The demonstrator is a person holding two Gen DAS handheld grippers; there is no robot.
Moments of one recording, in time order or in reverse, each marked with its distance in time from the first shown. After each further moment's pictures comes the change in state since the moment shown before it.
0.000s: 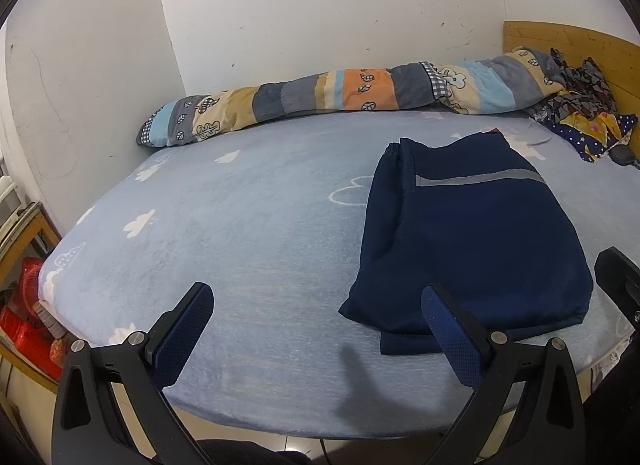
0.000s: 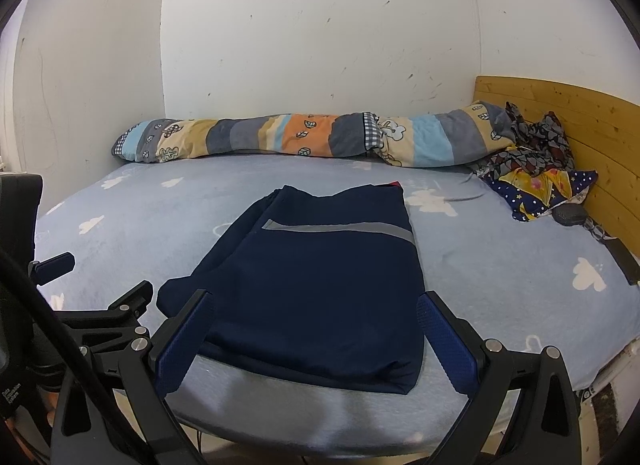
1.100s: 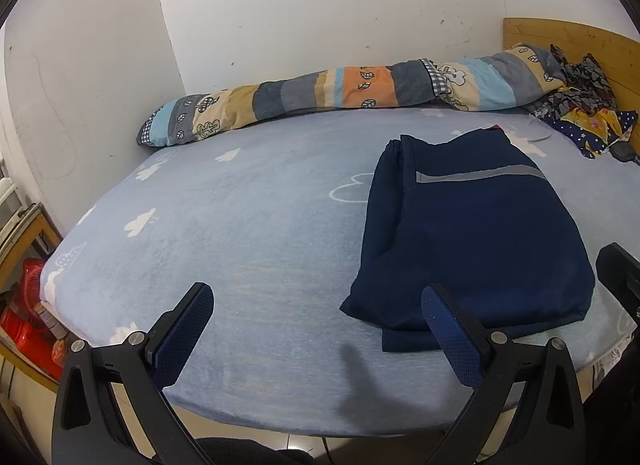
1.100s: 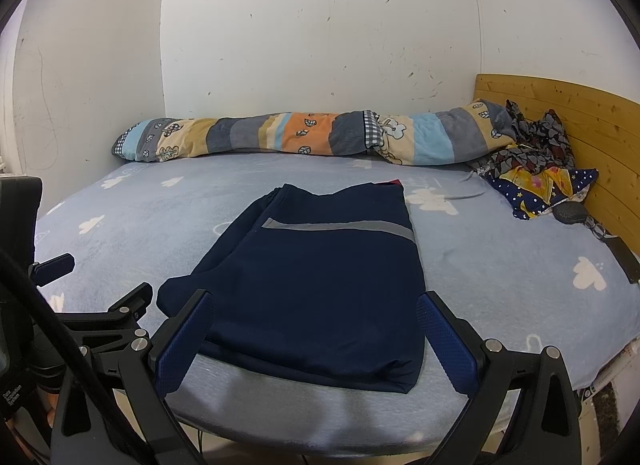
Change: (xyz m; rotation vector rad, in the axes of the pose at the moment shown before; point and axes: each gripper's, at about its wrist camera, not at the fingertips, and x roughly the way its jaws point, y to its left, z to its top) left arm 0.000 -0.003 -0.002 0.004 0.005 0.008; right arm 0.003 -0.005 0.000 -0.006 0.005 0.009
